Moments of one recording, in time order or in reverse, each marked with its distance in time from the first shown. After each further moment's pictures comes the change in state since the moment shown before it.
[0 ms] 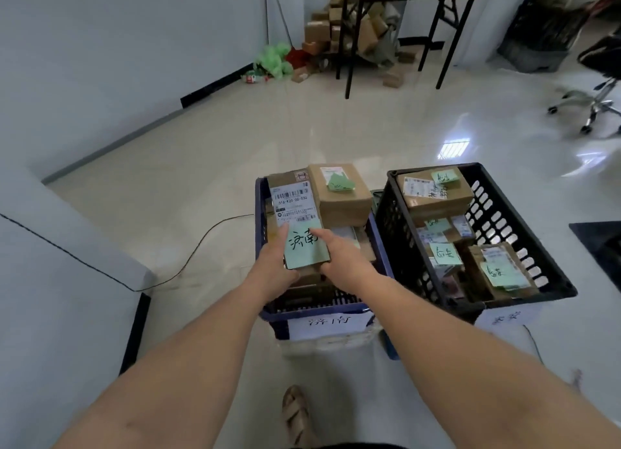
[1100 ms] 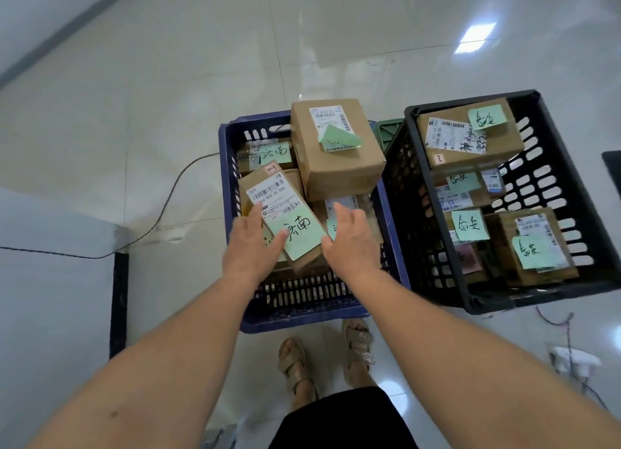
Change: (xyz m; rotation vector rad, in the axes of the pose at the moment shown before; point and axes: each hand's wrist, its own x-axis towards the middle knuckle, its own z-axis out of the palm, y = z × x) left_hand 0.143 -0.041 0.024 0.324 0.107 -0.274; right_hand 0.122 0.071 0.025 -0.080 0.025 0.301
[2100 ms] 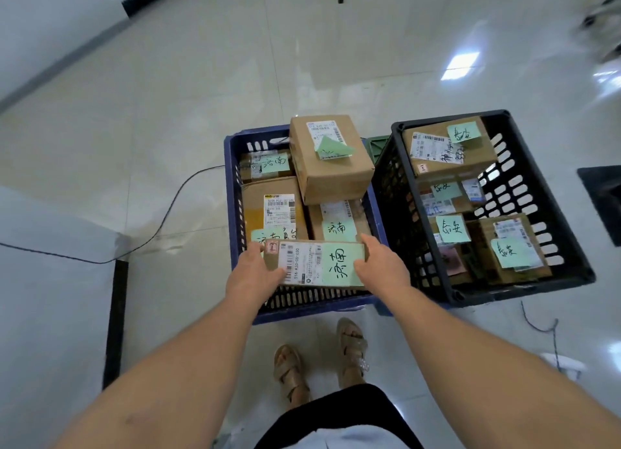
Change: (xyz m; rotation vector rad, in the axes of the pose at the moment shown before) left_hand -0.049 -0.019 0.006 -0.034 -0.132 -0.137; right_hand -0.047 0.051 -0.016 0.050 -0.075 0.200
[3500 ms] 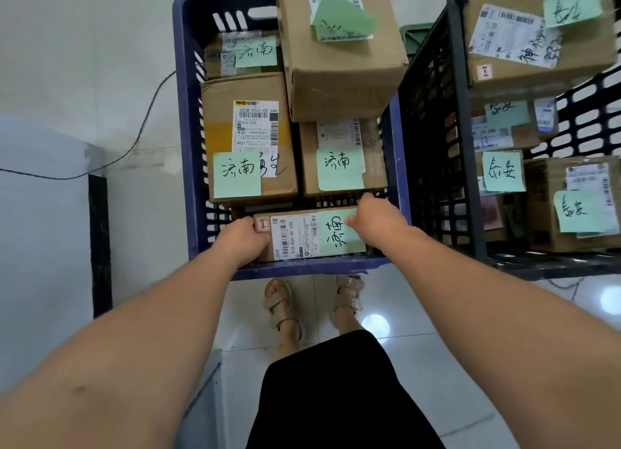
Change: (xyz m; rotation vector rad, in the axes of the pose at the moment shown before) left_hand 0.069 -0.033 0.094 0.120 -0.258 -0.205; right_hand 0.106 0.045 0.067 -0.278 -0.307 0.019
